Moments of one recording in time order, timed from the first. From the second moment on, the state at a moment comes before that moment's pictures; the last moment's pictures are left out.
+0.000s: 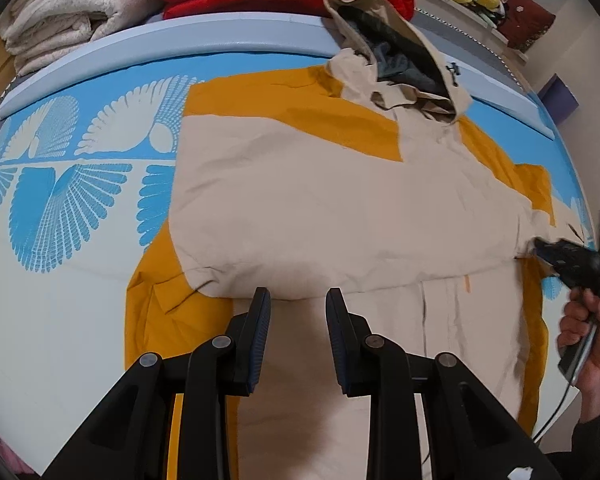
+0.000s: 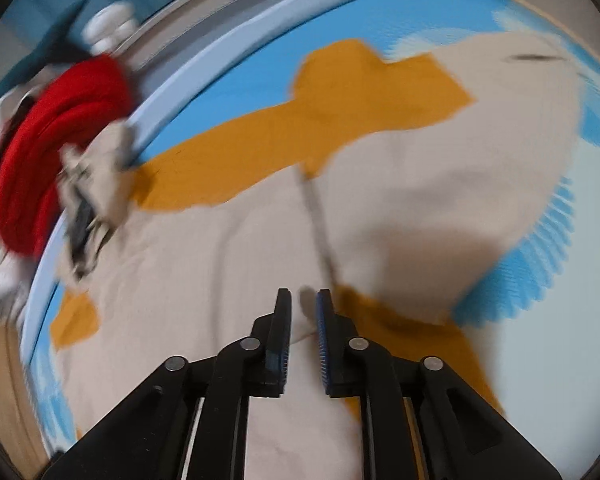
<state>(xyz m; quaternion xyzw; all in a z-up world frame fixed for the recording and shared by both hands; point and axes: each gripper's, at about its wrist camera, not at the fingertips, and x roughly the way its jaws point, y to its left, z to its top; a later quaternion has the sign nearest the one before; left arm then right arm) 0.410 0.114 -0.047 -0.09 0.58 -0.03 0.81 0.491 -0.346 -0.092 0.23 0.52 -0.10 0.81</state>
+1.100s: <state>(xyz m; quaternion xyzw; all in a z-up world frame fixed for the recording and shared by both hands) 0.379 -0.010 -0.006 -0.01 0.48 -0.04 0.87 0.411 -0.509 0.054 0.13 0.39 -0.12 0.90</state>
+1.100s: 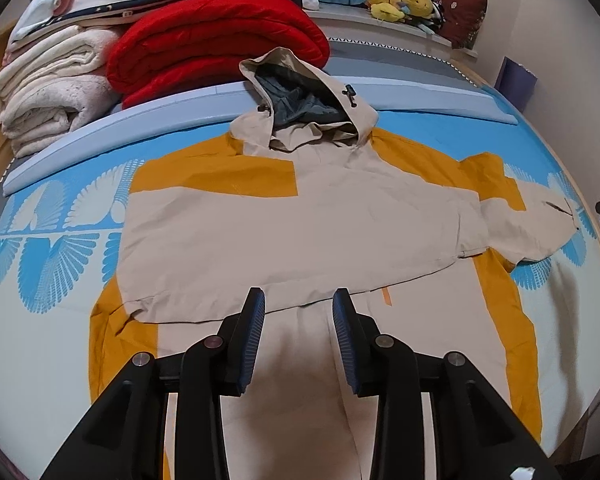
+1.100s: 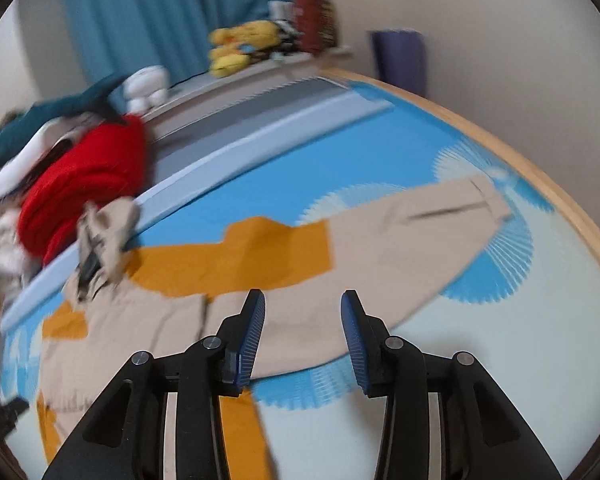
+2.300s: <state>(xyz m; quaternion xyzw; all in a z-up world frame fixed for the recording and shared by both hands) 0.413 0.003 -0.031 -0.04 0.51 -0.05 0.86 0.469 -0.731 -0.107 0.29 0.41 -0.28 0.82</state>
